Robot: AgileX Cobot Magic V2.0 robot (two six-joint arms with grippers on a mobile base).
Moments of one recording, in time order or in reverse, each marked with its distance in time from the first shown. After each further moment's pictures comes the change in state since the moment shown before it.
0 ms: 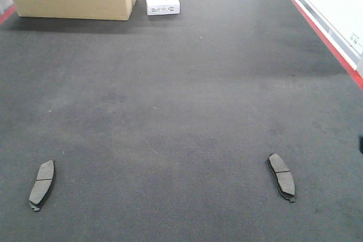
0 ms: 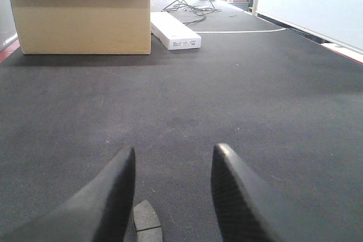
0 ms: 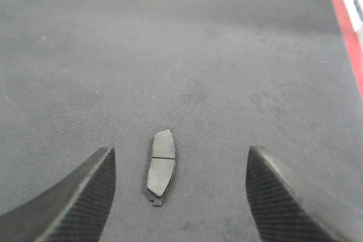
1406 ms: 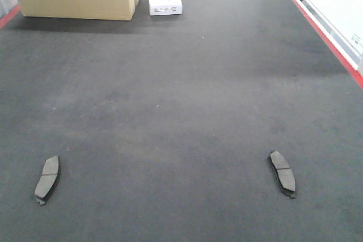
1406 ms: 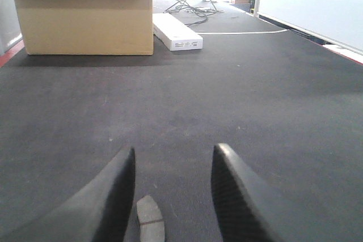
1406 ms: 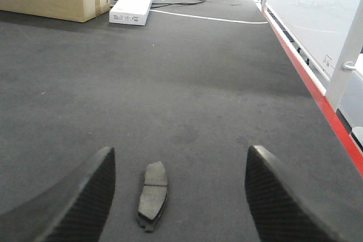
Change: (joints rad) left arm 0.000 0.000 0.000 0.000 -0.001 0.000; right arm 0.000 -0.502 0.451 -0.023 -0.306 0.004
